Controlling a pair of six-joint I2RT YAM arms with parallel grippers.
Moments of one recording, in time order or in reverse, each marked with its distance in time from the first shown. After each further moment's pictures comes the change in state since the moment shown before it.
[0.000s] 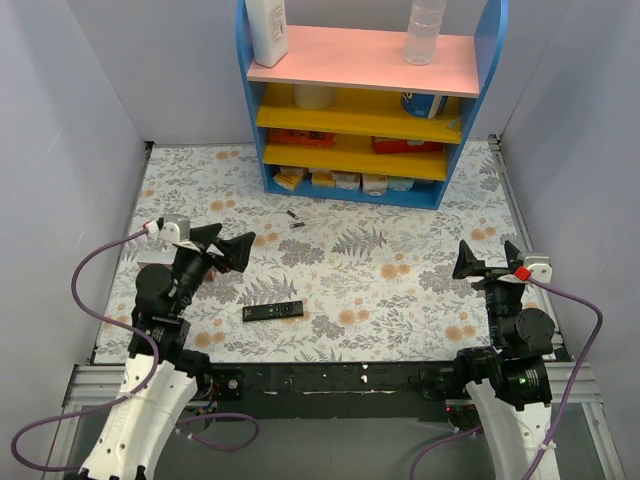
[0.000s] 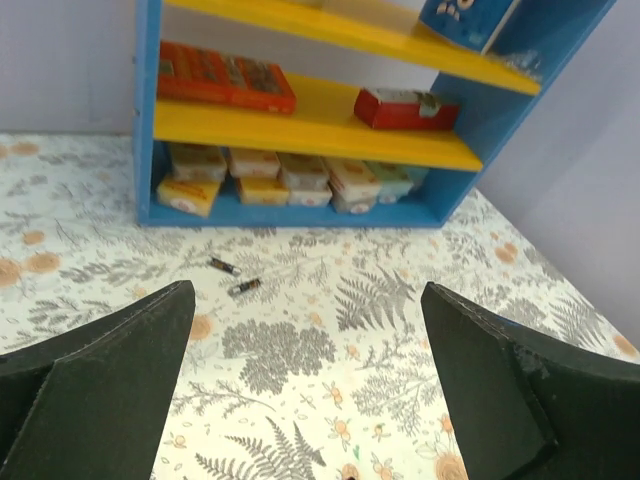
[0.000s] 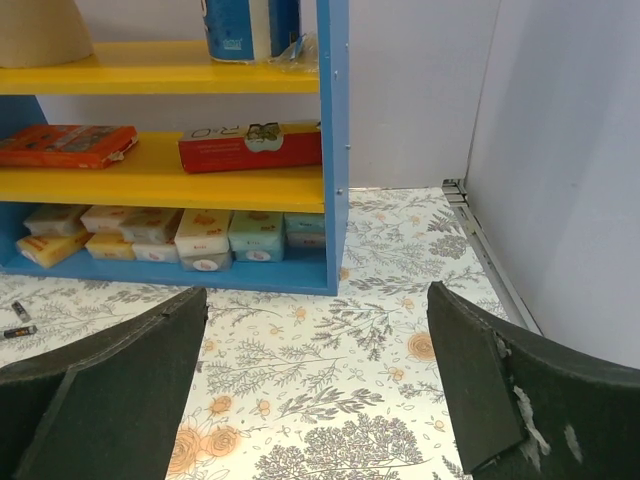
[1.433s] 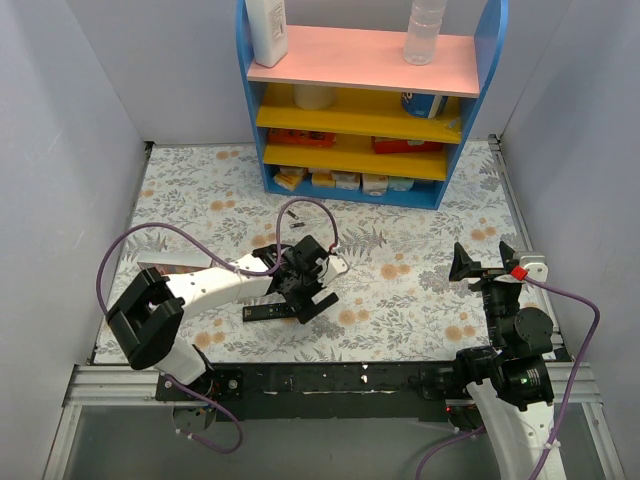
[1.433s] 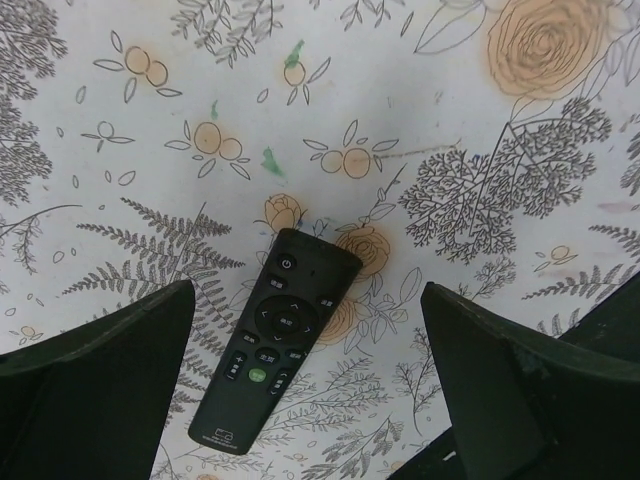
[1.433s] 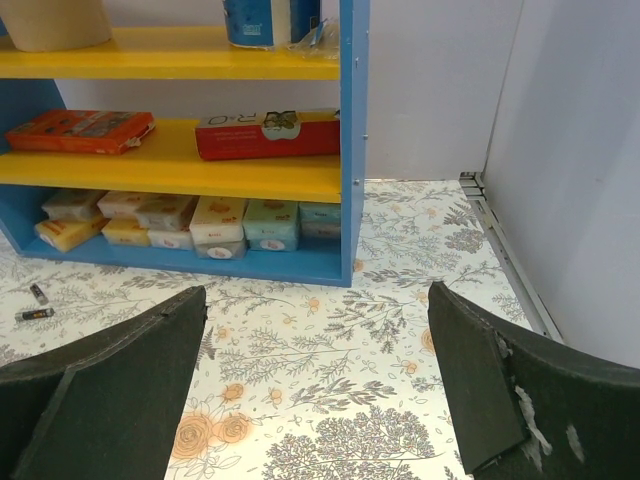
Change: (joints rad) left arm -0.702 1.102 0.499 -0.693 -0.217 0.491; right arm 0.055 0.000 0.001 -0.020 0.013 -0.002
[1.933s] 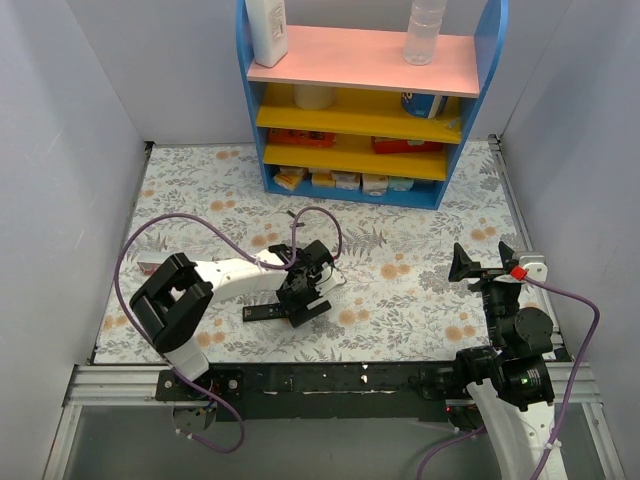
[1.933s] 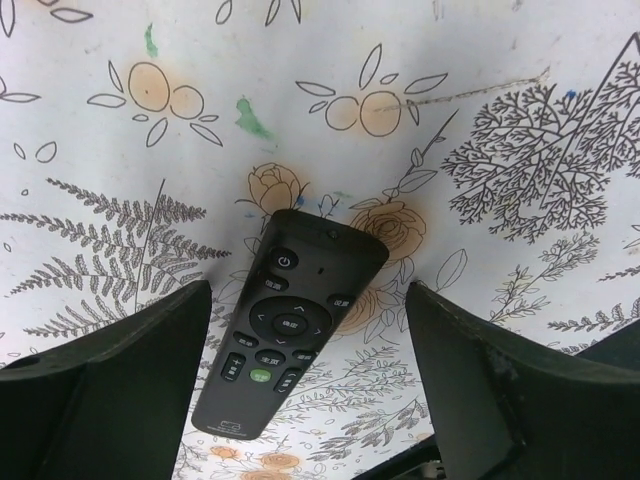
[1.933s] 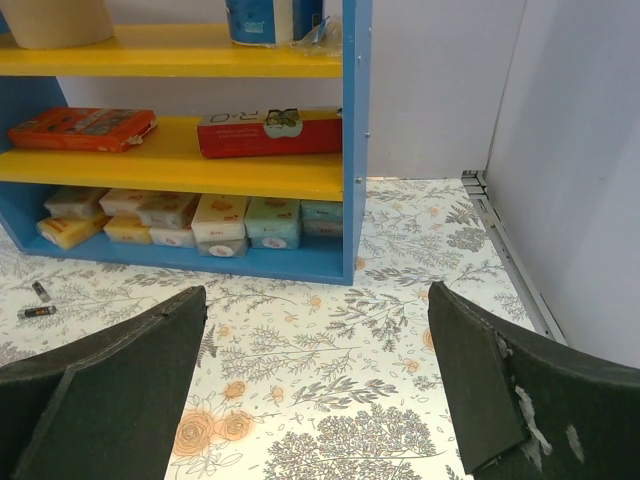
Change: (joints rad) left arm 0.013 0.153 0.024 -0.118 -0.027 0.073; right arm 0.008 0.000 0.002 -0.006 0.004 0.000
